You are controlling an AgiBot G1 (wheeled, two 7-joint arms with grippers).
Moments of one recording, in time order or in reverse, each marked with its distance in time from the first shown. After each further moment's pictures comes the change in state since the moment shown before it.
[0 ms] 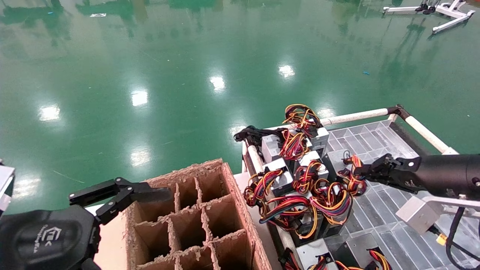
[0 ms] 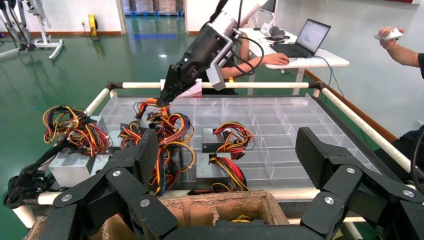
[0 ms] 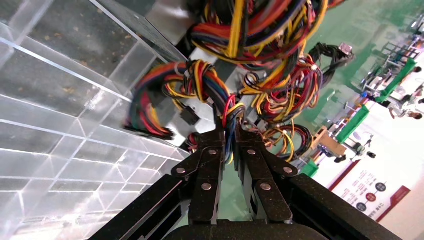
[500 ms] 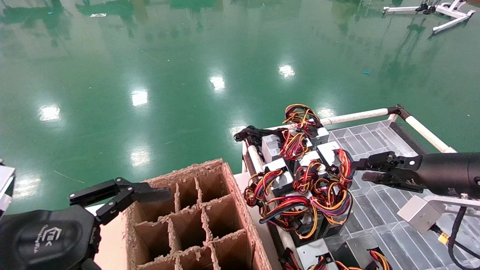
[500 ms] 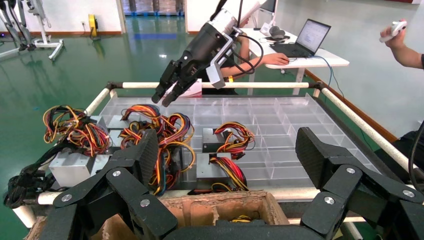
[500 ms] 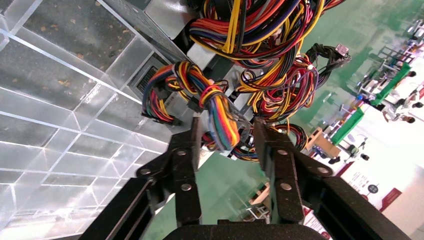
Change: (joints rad) left arm 0.000 0.000 0.000 0.000 0.000 0.000 0.000; right arm 0.002 0.003 0.002 0.007 -0.003 0.001 -0.010
